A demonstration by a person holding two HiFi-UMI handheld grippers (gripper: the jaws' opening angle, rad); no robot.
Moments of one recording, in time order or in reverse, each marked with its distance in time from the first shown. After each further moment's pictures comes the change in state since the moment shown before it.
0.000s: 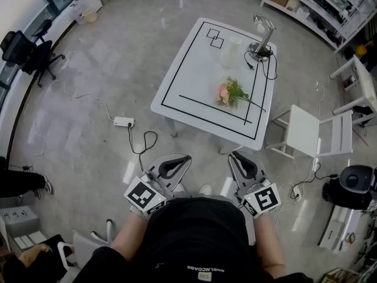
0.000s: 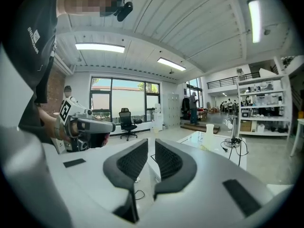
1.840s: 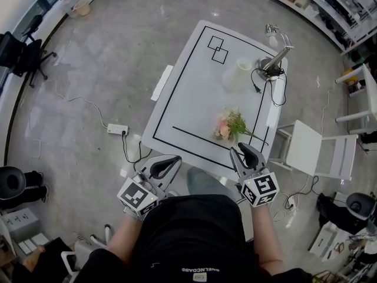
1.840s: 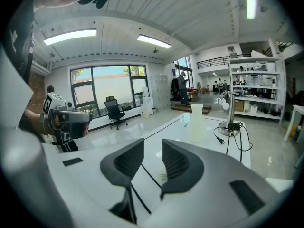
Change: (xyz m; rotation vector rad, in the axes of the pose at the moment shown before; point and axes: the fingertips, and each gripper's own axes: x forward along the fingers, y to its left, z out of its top) left arm 0.109 0.178 -0.004 -0.093 0.089 0.072; right arm 0.162 -0.183 -0.054 0.139 0.239 -0.076
